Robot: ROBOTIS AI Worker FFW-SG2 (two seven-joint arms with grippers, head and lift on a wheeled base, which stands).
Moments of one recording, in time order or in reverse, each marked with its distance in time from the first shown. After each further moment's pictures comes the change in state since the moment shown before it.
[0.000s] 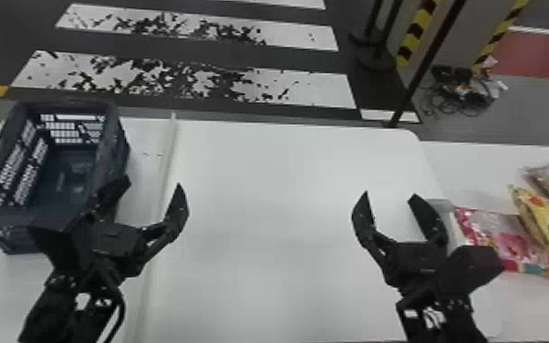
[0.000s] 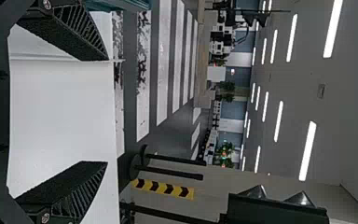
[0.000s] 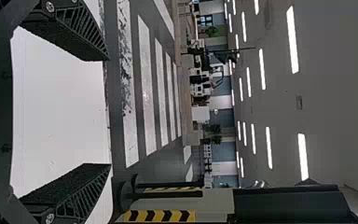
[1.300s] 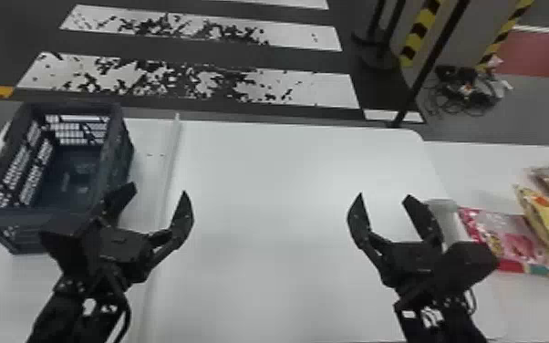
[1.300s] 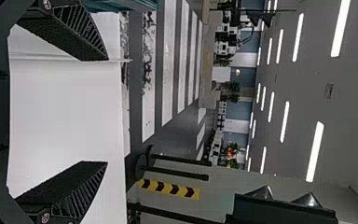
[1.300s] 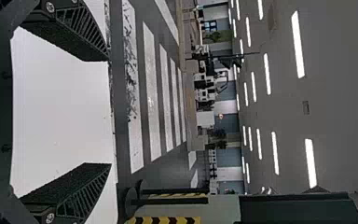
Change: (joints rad) left arm 0.013 0.003 -0.005 -0.005 -0.008 0.025 0.009; right arm -0.009 -0.010 0.024 -0.011 -0.001 0.050 0.000
